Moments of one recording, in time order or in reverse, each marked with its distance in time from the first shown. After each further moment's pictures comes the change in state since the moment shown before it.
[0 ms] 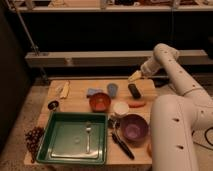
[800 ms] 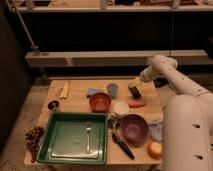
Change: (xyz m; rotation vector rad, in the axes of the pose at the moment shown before) arm -0.014 0.016 0.028 -0.117 0.093 -0.075
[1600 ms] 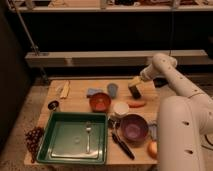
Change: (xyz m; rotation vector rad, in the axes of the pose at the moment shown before) arm 0.001 0.003 0.004 0.060 -0.023 0.046
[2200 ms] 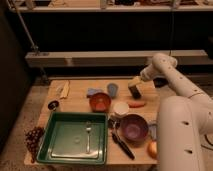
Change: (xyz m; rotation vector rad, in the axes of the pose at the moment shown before) arm -0.001 0.004 0.001 -0.018 -0.031 0.005
